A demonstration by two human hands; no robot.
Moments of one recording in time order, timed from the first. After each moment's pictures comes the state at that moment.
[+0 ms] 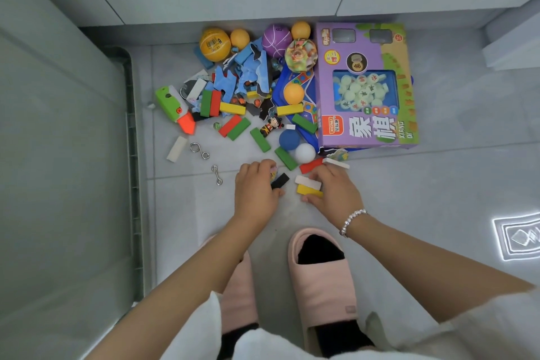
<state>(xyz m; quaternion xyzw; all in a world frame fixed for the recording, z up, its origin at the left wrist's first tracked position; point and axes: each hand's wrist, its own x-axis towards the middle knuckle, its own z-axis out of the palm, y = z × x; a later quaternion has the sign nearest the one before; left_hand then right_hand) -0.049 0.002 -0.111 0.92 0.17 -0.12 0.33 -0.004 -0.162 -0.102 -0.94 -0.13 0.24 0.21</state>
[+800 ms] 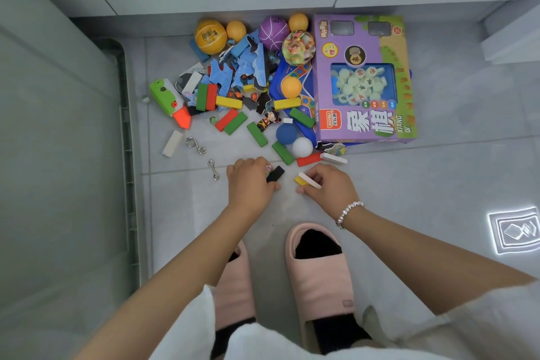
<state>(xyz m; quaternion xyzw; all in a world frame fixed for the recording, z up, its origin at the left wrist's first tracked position) -0.040 0.006 -0.103 0.93 0.18 -0.18 0.26 -0.002 -0.157 -0.103 -0.92 -0.04 0.29 0.26</state>
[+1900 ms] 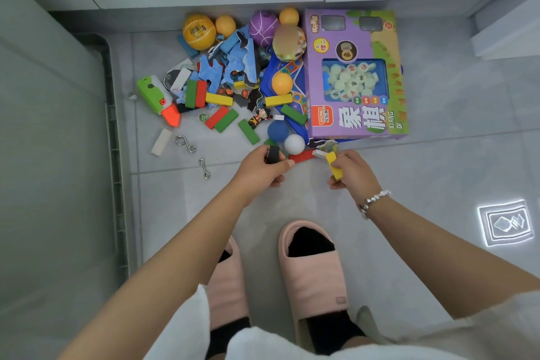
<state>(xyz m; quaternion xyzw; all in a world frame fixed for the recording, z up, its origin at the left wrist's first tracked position) -0.016 -0.003 -0.081 0.64 0.30 -0.26 0.66 0.023 -0.179 -0.071 -0.78 0.25 0.29 0.49</state>
